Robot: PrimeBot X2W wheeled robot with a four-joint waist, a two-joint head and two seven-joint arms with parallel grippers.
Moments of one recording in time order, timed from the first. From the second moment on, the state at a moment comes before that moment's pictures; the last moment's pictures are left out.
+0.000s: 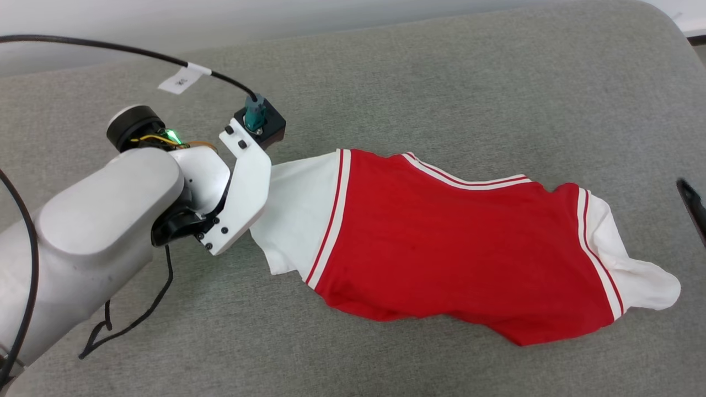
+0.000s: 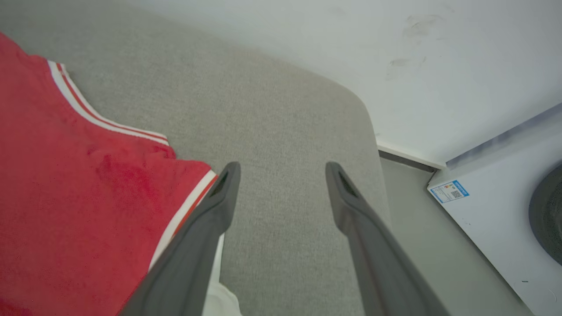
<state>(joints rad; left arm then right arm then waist) -1.18 0.67 -1.28 0.33 -0.93 -0.13 0.77 -0.20 -0.65 0.02 -0.05 0.34 0.13 0.21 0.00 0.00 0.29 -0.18</state>
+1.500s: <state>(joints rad) -1.12 0.66 -1.26 0.35 -0.92 -0.13 0.45 -0.45 -1.02 0.50 0.12 0.79 0.13 0.46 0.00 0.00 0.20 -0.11</state>
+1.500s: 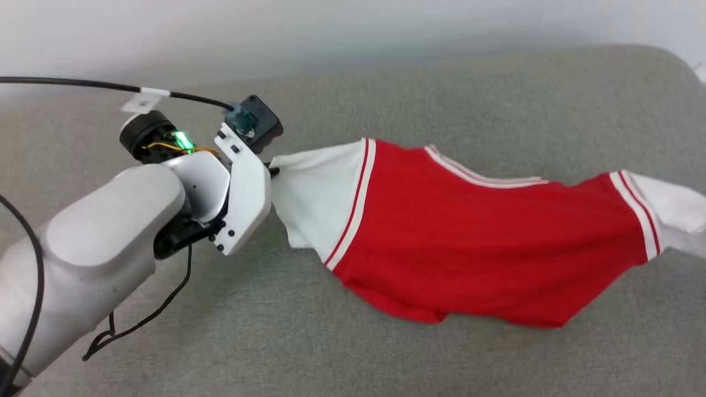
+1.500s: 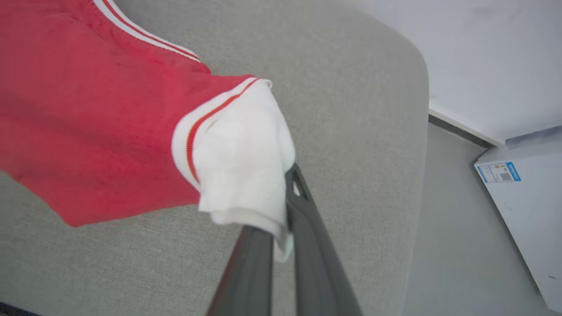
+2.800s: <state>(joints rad) -1.86 0.62 -0.94 0.74 -0.71 -0.04 0.02 -1.76 -0.71 0.68 0.47 0.45 0.13 0.43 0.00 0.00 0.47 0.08</state>
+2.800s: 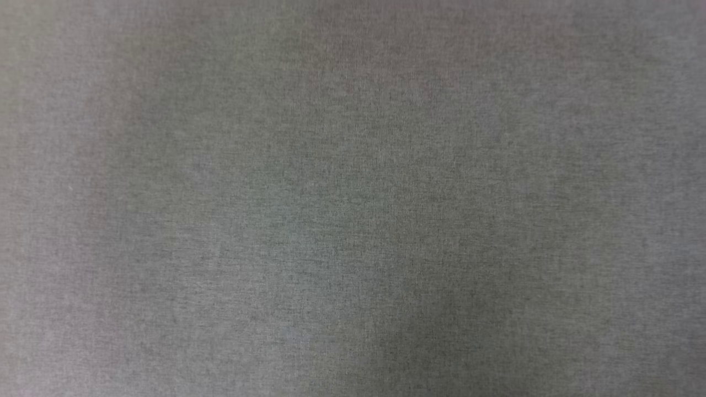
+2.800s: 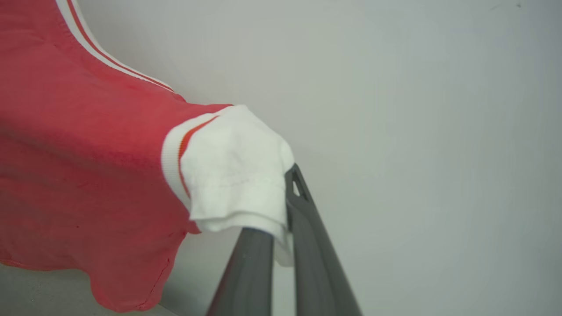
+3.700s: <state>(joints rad) -1.37 0.53 -0.96 0.88 -0.88 -0.12 -0.22 -1.33 -0.64 0.81 0.70 0.59 0.13 0.03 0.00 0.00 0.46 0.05</state>
